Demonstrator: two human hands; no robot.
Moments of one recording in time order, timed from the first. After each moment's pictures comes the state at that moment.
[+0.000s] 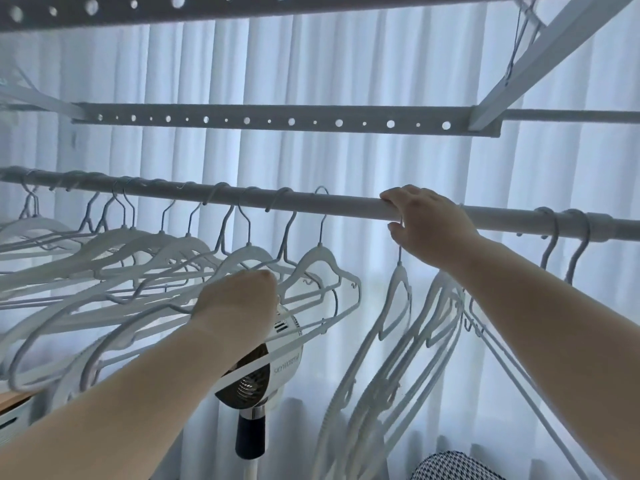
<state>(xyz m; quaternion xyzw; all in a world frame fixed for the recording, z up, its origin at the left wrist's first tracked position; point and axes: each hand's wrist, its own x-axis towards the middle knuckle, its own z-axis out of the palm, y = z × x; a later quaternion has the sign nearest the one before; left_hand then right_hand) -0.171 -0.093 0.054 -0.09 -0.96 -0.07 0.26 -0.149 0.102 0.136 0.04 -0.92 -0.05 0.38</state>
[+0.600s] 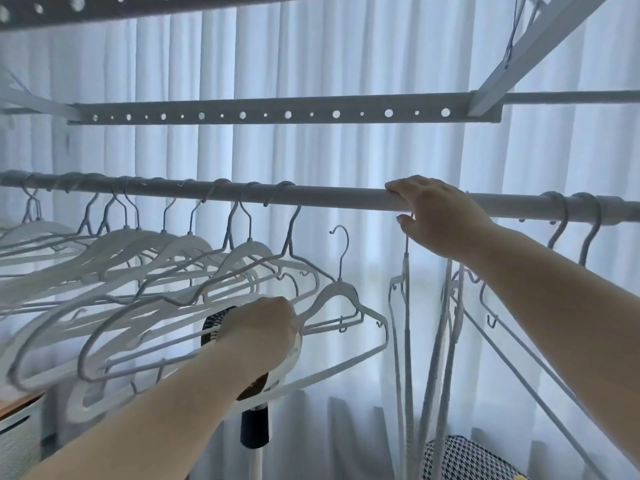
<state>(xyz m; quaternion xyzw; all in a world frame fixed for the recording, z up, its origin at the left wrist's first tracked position) -0.185 -0.086 0.025 -0.13 -0.97 -0.09 0.17 -0.143 0.102 0.135 0.05 -0.93 -0.05 0.37</state>
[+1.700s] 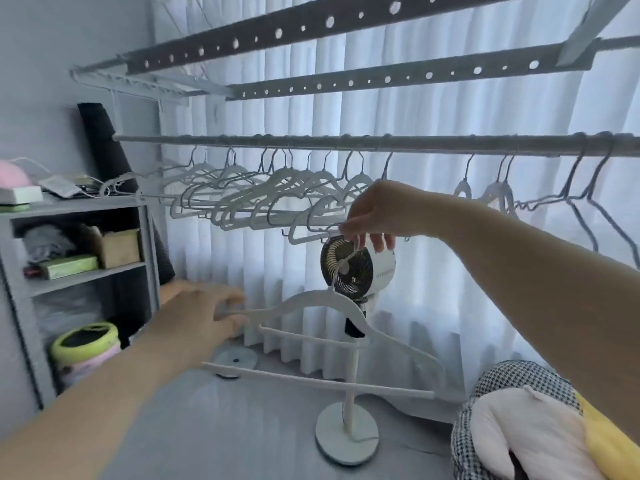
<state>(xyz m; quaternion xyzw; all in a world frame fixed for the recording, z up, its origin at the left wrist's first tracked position) 0.114 -0.273 -0.043 0.02 -0.95 -0.27 0.19 0.046 -0.054 0.077 0.27 -0.94 0.20 0.06</state>
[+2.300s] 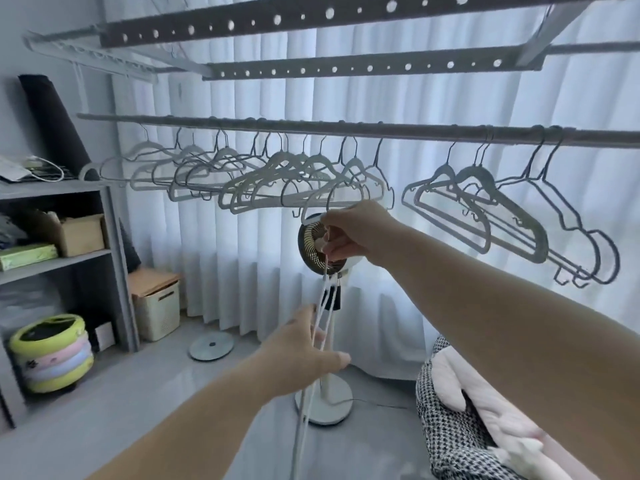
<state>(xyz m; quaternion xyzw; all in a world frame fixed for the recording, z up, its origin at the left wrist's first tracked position) 0.178 -0.229 -0.073 -0.07 -0.91 -0.40 -0.05 0.118 -0.126 0.029 0.07 -0.78 0.62 0.01</state>
